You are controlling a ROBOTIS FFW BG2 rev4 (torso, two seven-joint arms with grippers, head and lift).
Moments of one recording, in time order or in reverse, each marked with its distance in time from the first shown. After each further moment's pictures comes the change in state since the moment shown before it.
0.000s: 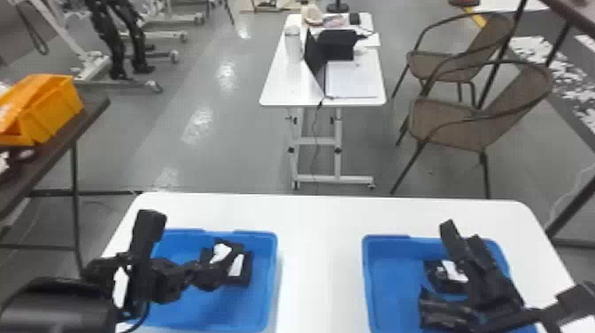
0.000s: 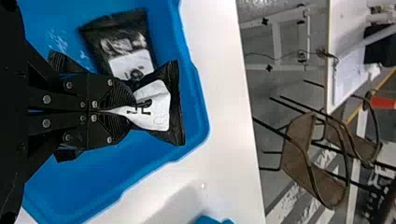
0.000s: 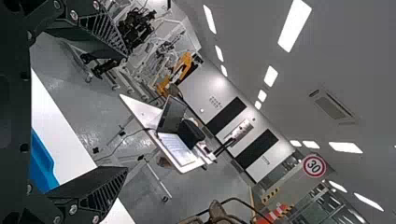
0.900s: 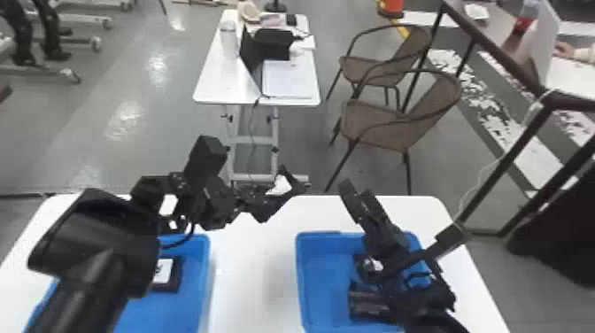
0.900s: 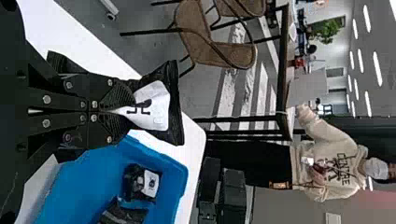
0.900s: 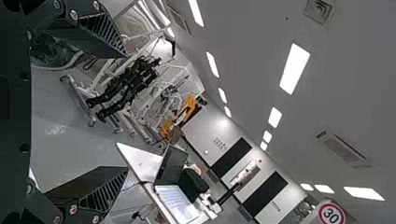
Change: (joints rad) left arm -0.360 -0.133 -0.375 0.264 -0.128 -0.457 -0.109; right arm -0.121 0.000 0.068 -0.015 -0.004 0.083 0.054
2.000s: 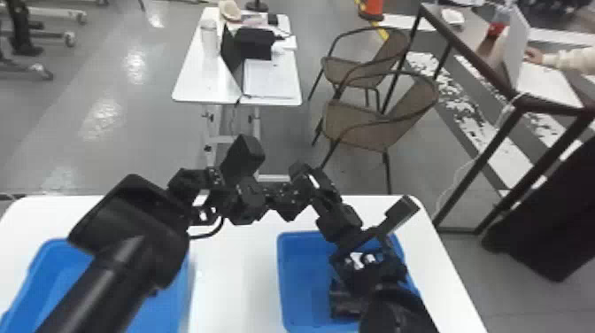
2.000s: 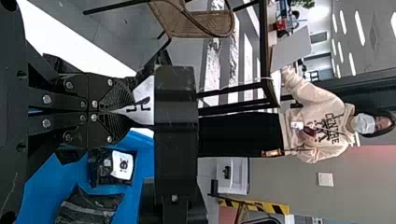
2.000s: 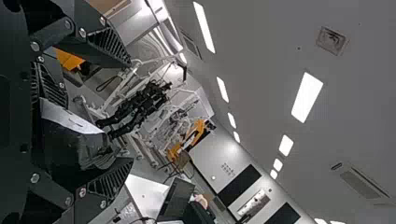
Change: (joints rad) left arm -0.126 -0.043 -0.193 0.155 0.058 -0.095 0.069; right arm -0.083 0.000 0.112 0.034 0.028 0.003 0.007
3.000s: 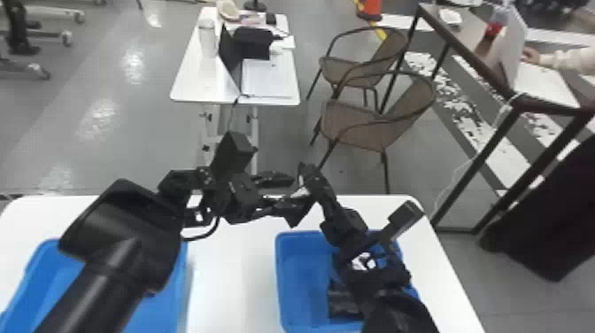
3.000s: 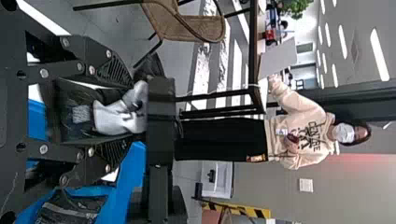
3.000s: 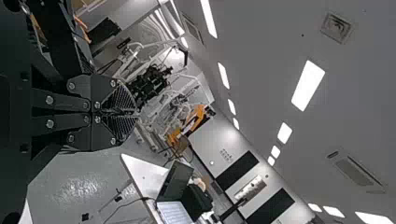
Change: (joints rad) left arm 0.027 -0.006 0.052 -0.009 0.049 -0.017 0.014; right arm 0.026 0.000 -0.033 -0.015 0.030 -0.022 -0.054
